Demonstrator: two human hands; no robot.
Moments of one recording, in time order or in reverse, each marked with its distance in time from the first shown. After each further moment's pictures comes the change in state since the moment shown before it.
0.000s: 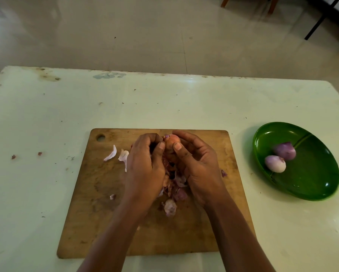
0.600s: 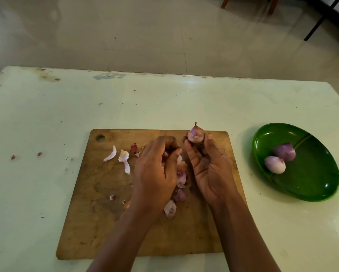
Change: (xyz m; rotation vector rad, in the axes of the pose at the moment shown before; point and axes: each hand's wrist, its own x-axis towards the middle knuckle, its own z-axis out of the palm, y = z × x) left_hand -0.009 0.002 0.009 -0.032 0.035 0.313; right_hand 0.004 -0.012 -0.006 0.665 0.283 0.137
